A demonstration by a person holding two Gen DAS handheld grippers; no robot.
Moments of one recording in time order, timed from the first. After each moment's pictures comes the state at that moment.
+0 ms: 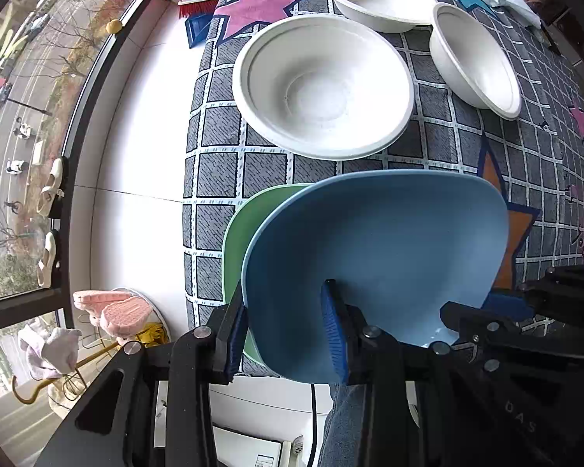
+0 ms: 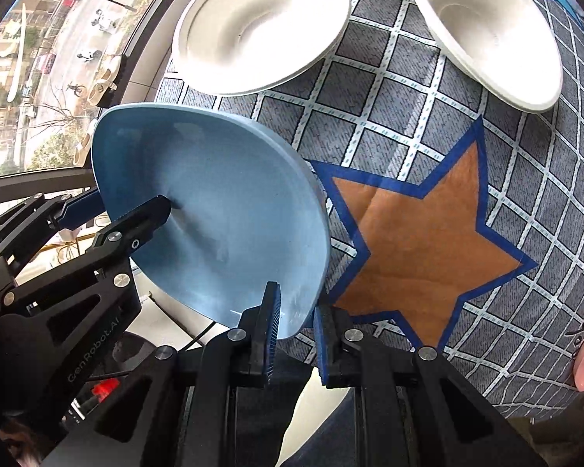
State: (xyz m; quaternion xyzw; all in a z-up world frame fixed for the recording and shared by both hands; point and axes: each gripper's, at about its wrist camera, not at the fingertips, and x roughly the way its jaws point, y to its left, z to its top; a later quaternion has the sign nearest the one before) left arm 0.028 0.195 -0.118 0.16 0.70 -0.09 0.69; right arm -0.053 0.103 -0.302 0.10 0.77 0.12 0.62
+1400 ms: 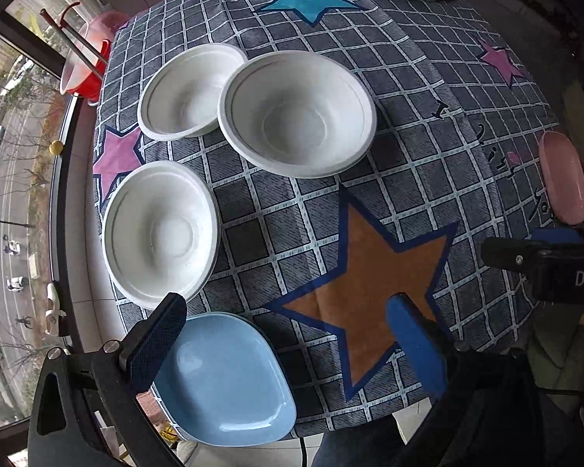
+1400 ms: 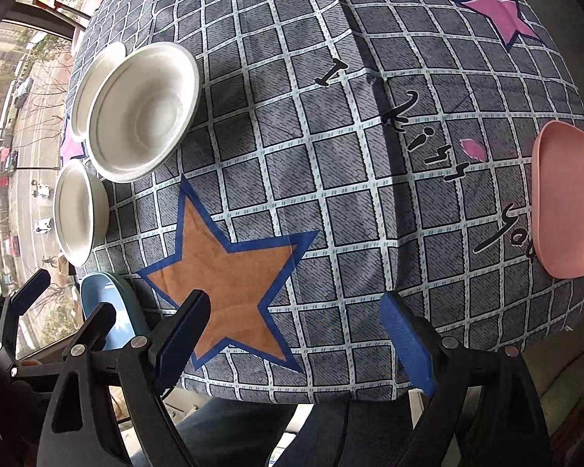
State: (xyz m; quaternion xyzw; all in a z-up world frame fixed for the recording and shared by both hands) left arm 0.012 0.029 -0.092 0.28 0.61 -0.23 0.70; right arm -0.098 -0.074 -0.277 0.31 0.69 -0.11 0.65
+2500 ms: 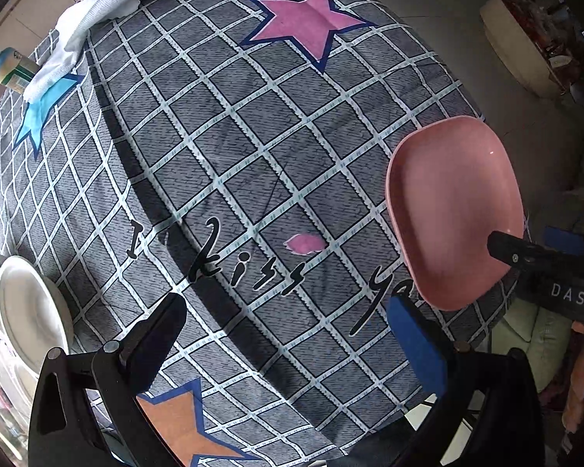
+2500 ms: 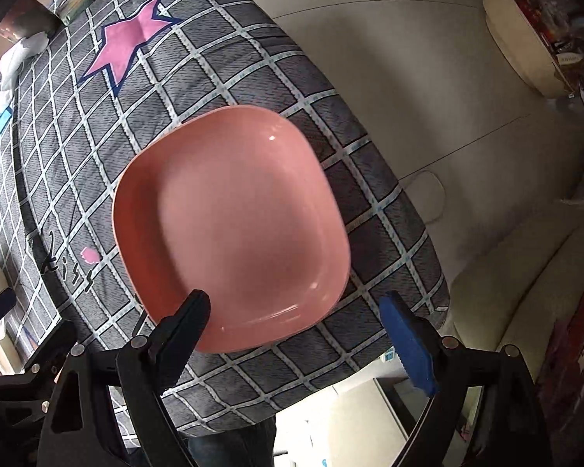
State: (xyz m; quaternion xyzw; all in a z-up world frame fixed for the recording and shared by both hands) left arm -0.061 -0.252 -0.145 0.34 0.63 -0.36 0.60; right arm -0.240 -0.309 -0.304 0.34 0.66 -0.34 0.57
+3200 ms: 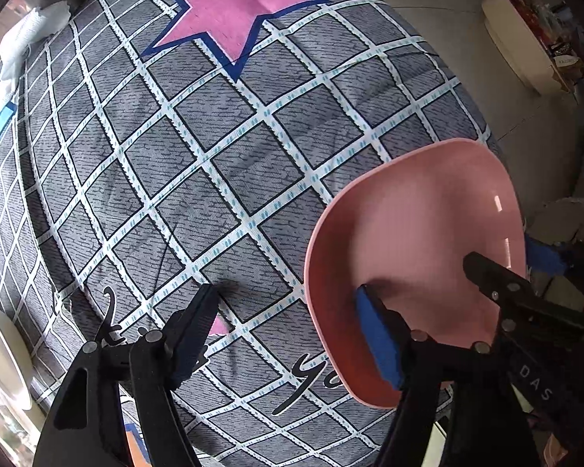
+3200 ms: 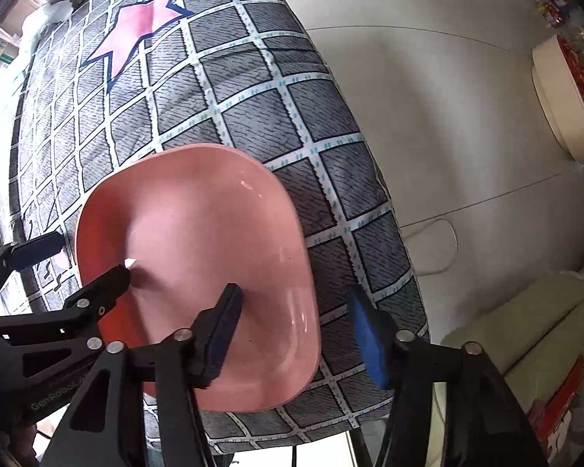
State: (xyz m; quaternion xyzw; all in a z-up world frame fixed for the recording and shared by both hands) left arm -0.104 -0.353 -0.188 0.34 0.64 -0.36 0.58; right arm -0.230 -0.365 -0.346 0.28 0.67 -0.25 0.63
